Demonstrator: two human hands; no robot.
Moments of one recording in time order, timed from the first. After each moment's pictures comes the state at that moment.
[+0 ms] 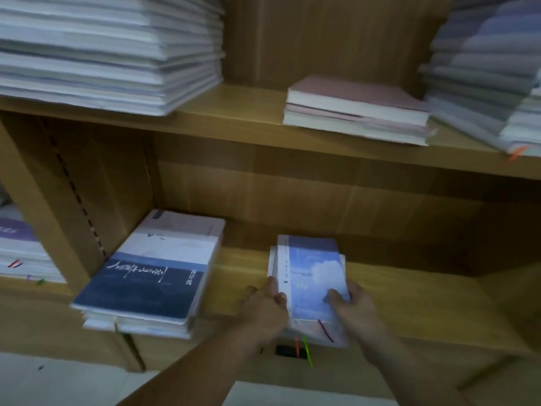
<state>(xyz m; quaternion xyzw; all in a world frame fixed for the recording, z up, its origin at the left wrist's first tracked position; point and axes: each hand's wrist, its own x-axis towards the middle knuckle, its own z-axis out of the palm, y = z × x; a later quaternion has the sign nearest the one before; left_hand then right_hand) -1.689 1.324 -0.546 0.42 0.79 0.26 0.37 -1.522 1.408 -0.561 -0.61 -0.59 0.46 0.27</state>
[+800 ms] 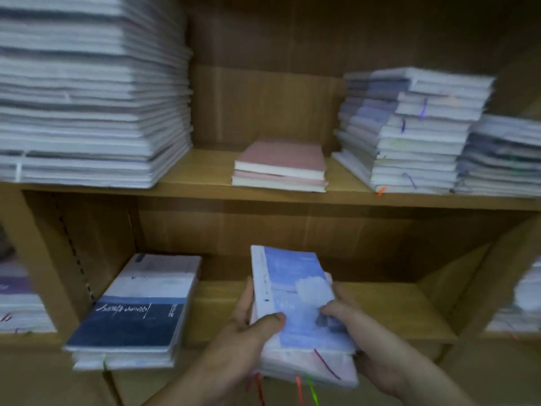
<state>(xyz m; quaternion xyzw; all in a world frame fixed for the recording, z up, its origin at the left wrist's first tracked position) -1.644 1.234 -0.441 0.33 0.52 0.55 0.57 -1.458 1.322 -0.438 -0.47 -0.52 0.66 0.29</state>
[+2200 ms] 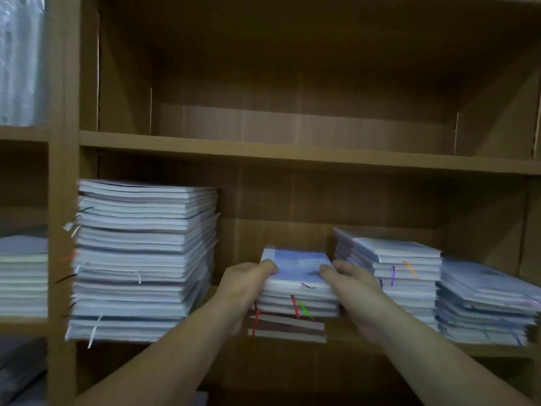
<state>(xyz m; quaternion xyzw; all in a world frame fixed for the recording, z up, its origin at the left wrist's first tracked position) -1.694 1.306 -0.185 0.43 0.59 0.61 0.31 -1.503 1.368 -0.181 -0.39 -0.63 0.47 0.48</state>
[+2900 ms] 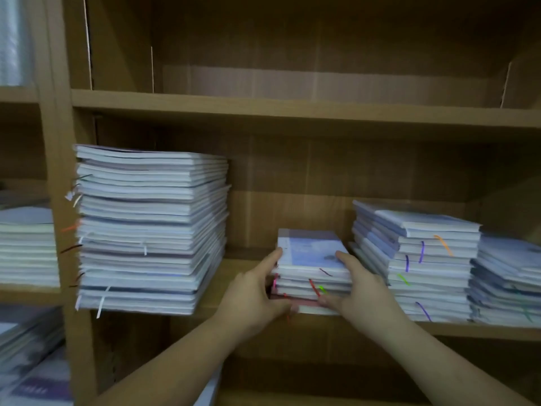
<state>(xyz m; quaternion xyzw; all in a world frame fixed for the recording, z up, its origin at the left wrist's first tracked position) -1.728 1.337 -0.269 0.64 0.61 0.45 0.11 -1.508 1.392 -0.233 -0.49 -0.79 0.15 0.33</state>
